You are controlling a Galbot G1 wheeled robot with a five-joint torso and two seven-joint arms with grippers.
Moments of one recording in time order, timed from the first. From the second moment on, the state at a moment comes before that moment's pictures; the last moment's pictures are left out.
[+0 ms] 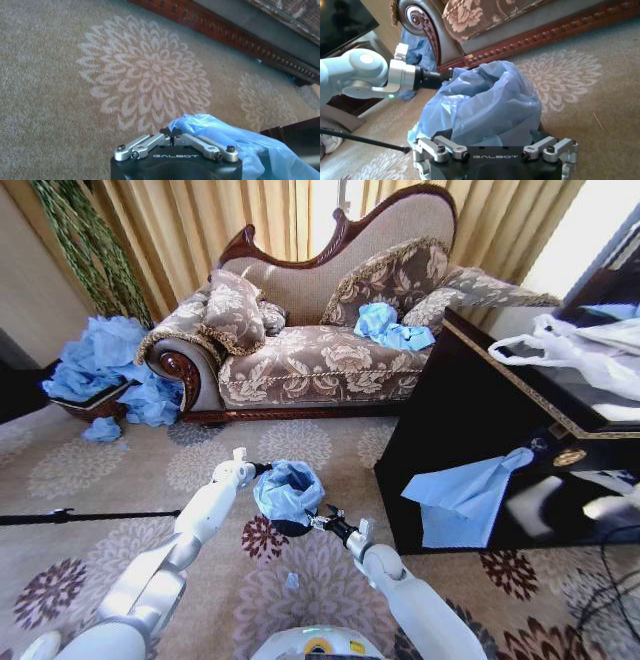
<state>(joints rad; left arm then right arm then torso) 0.42 -1.20 -0.13 -0.81 -0.89 0.60 0.17 -1.01 1.23 -0.05 1.50 0.70 -0.12 -0.16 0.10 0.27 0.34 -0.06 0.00</state>
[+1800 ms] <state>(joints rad) 0.58 -1.19 -0.21 -0.72 -0.83 0.18 0.43 -1.06 1.21 -0.06 1.56 0.67 -0.10 -0.16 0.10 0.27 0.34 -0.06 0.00</state>
